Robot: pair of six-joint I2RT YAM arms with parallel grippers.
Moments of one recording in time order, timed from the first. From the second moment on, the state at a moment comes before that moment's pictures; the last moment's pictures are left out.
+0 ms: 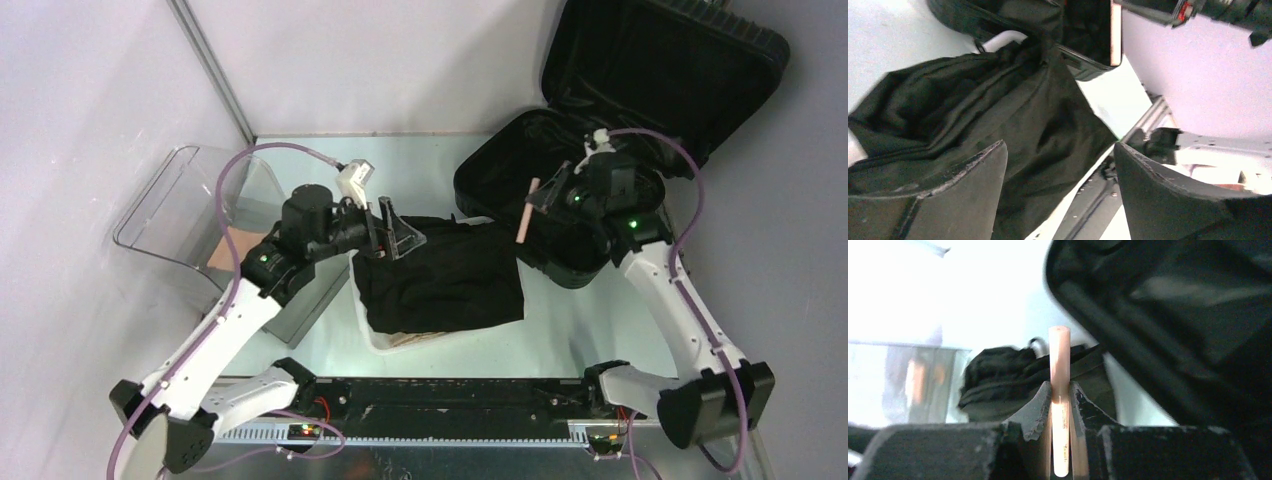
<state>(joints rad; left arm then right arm) -0.57 0.97 1.06 -0.43 0.32 -0.48 0.18 1.20 1.16 -0.50 -0.19 0.63</state>
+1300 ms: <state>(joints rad) -0.63 1.16 0.94 0.09 0.64 -0.91 0.79 1.07 1.06 -0.21 0.06 0.98</state>
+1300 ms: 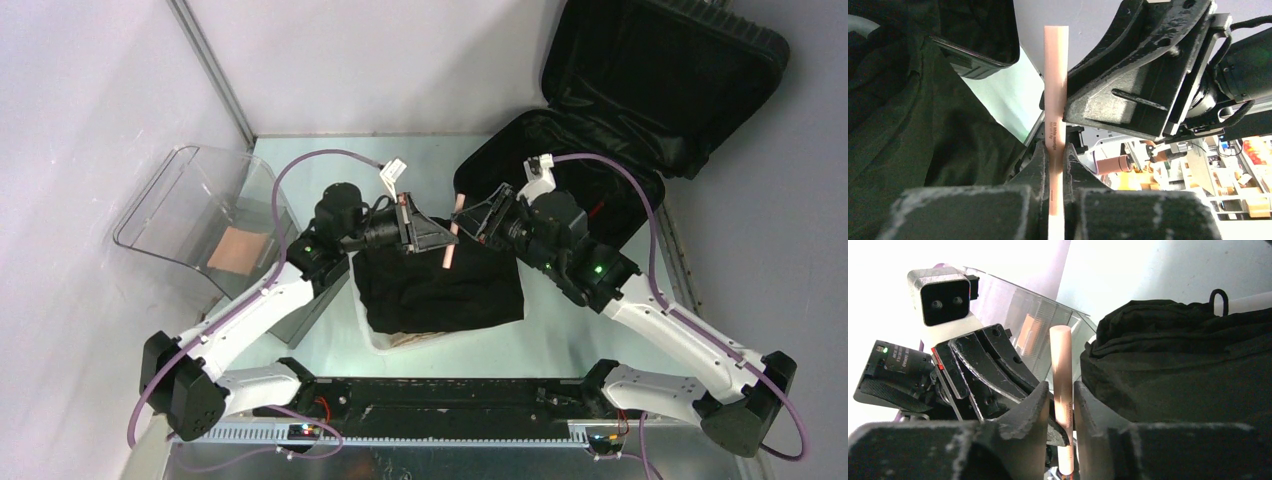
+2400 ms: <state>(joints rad) -0.49 1.02 0.95 -0.88 -0.75 -0.04 0.71 0.82 0.99 -0.49 0.13 0.80</state>
